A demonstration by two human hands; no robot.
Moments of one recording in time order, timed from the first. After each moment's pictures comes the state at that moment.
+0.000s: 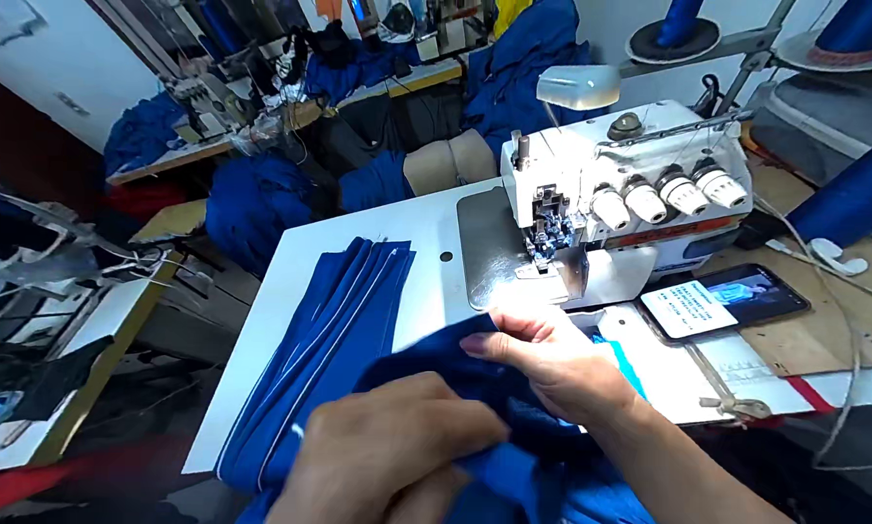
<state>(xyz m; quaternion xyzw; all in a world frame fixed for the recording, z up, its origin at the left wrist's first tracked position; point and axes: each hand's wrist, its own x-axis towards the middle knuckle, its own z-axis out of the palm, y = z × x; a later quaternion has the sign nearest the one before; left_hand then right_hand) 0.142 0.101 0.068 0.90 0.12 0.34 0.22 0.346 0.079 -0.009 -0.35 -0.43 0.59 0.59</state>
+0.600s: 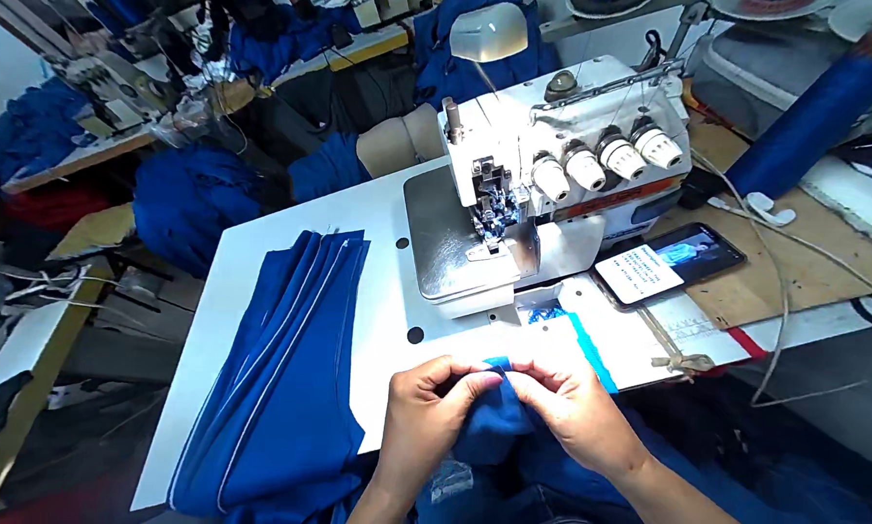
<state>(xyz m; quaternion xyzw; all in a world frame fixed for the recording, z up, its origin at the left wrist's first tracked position) 0.202 0.092 -0.047 0.74 0.33 0.37 0.45 0.361 0.009 -0.079 -0.49 -0.37 0.47 0.63</state>
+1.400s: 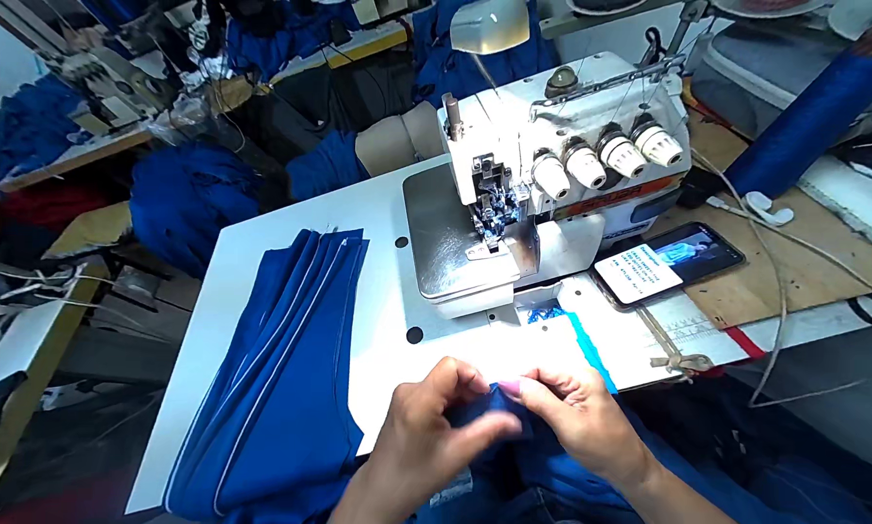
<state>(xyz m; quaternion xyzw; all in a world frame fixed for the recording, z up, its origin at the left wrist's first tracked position) 0.187 0.095 -0.039 0.85 0.22 0.31 0.36 0.365 0.006 -0.074 -0.48 -0.47 0.37 0.64</state>
